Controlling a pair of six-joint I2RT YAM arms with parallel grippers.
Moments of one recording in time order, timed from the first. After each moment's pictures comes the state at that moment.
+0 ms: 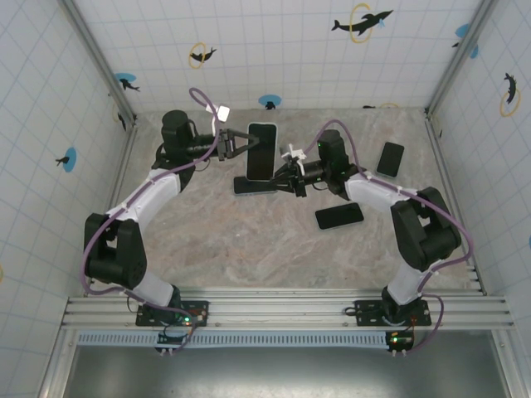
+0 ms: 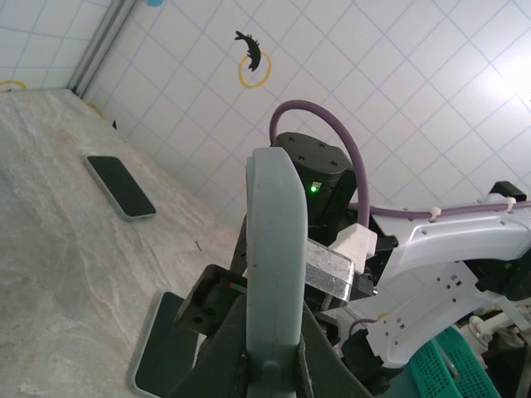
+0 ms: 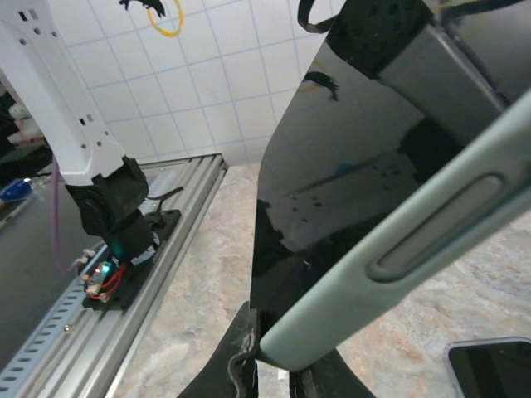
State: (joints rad) left arm -0.27 1.56 1.13 0.38 1.22 -0.65; right arm 0.51 1.73 1.08 0.26 -1.20 -0.21
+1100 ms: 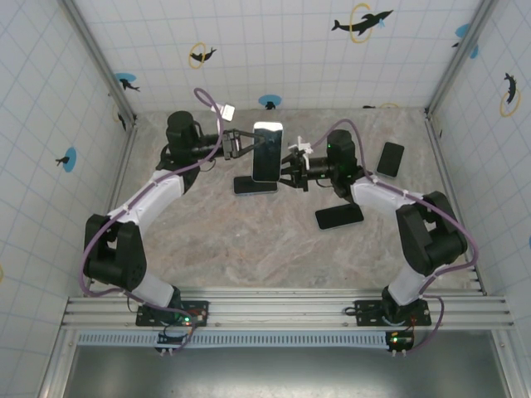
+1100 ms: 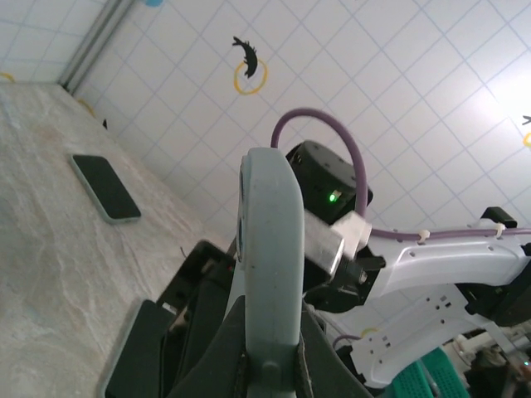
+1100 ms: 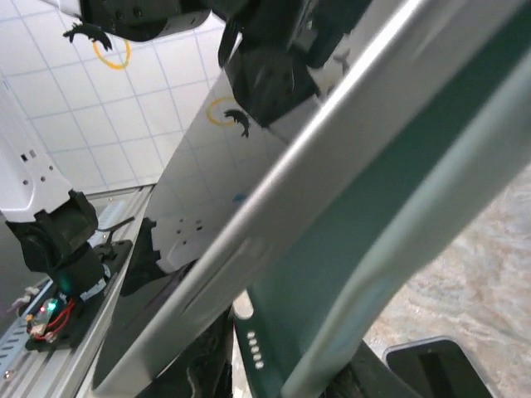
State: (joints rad) left arm -0.32 1.55 1.13 0.40 1.17 -0.74; right arm 0.48 1.68 1.01 0.49 -1.11 -0.02
